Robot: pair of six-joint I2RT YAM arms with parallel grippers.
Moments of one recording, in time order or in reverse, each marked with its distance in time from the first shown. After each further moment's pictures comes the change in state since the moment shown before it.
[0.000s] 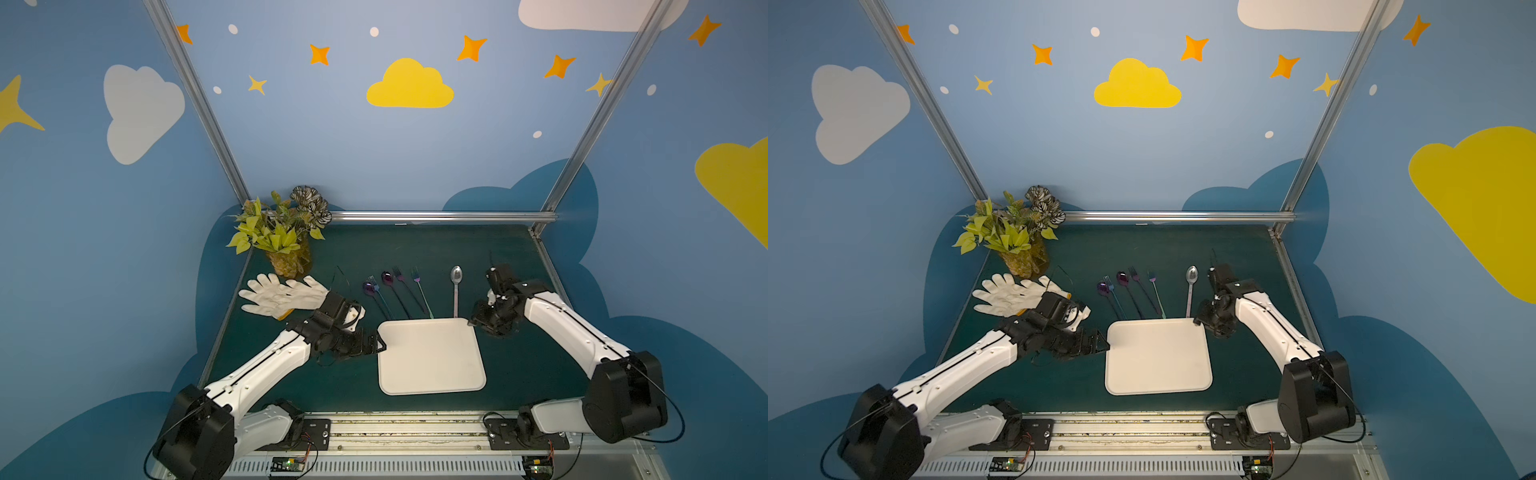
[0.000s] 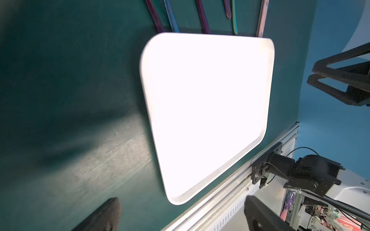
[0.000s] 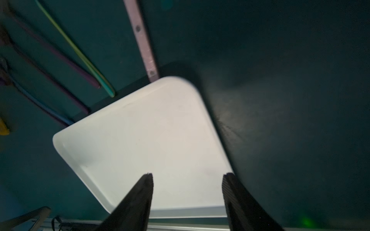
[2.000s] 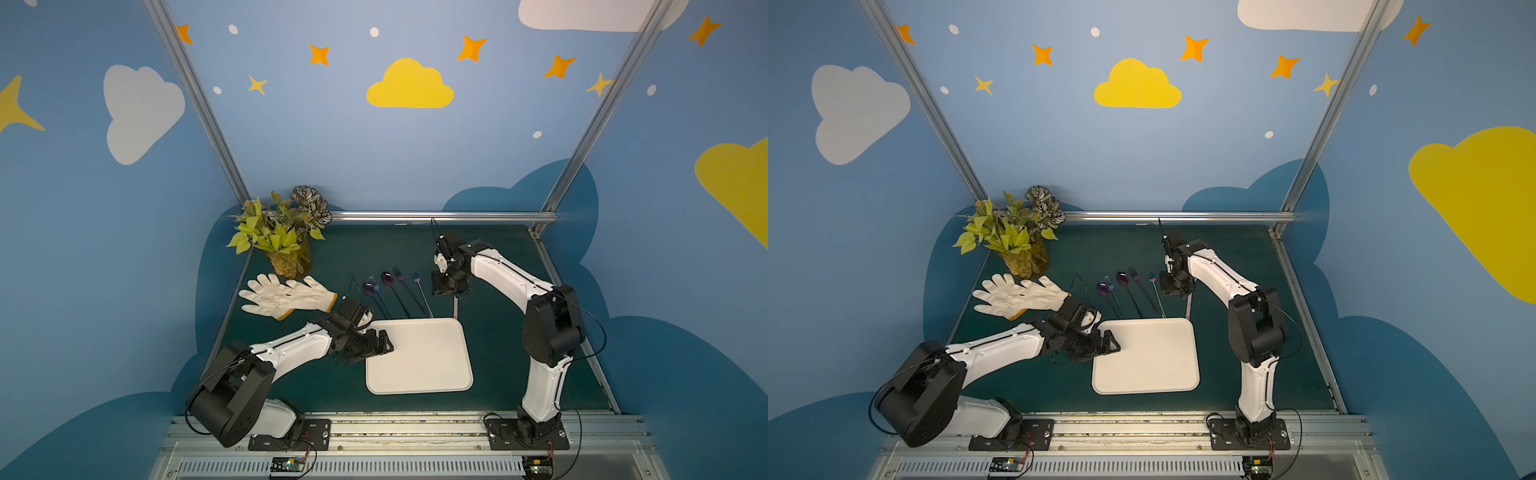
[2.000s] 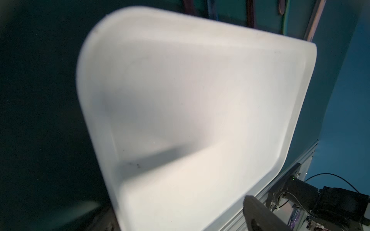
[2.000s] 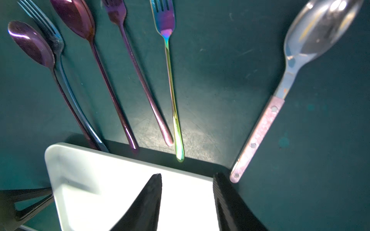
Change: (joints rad) left arm -0.038 0.219 -0.040 0.237 -0.057 -0.079; right arm 0.275 0.584 0.663 -0.021 0.087 -0.330
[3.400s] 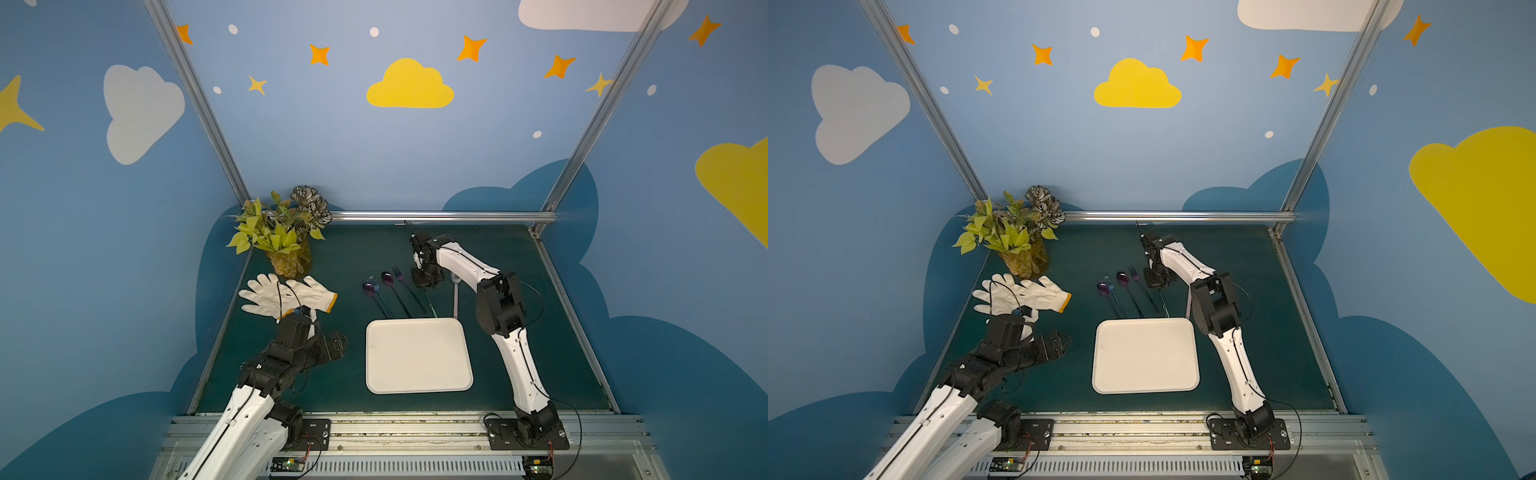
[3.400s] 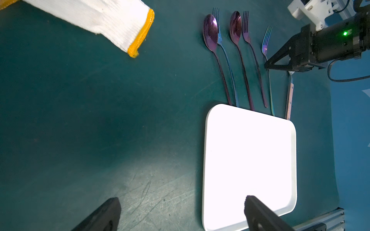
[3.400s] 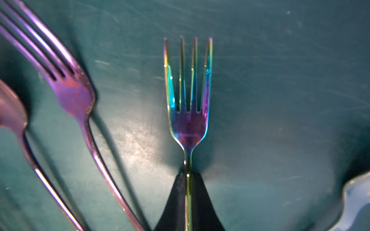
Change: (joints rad) left arm 0.267 -0.771 -0.126 -0.397 -0.263 0.082; right arm 0.042 0.461 0.466 -0.090 0.118 -0.062
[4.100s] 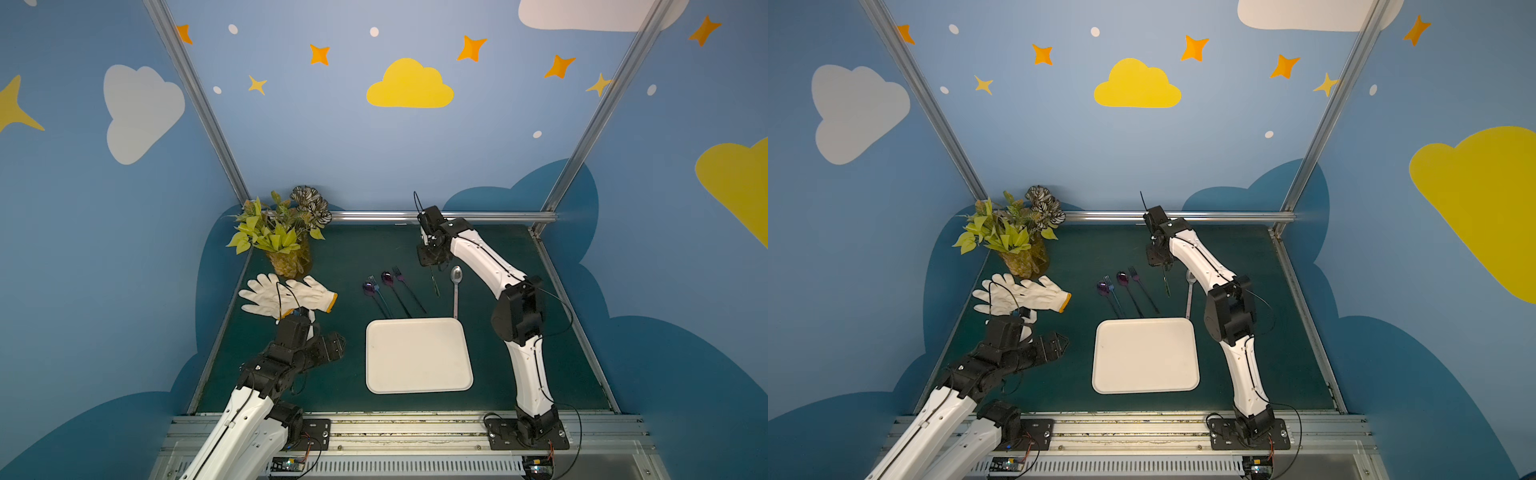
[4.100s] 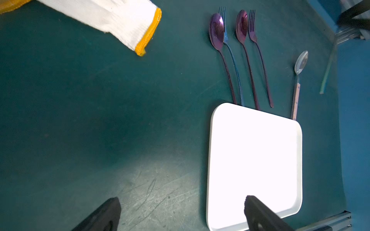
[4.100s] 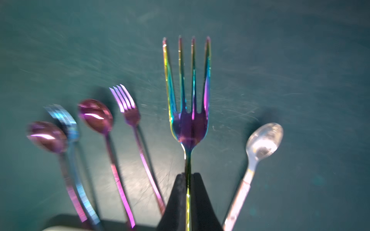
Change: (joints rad) left arm 0.002 0.008 0.010 -0.035 -0.016 0.008; right arm -0.001 -0.257 0.045 -0.008 0.118 0.066
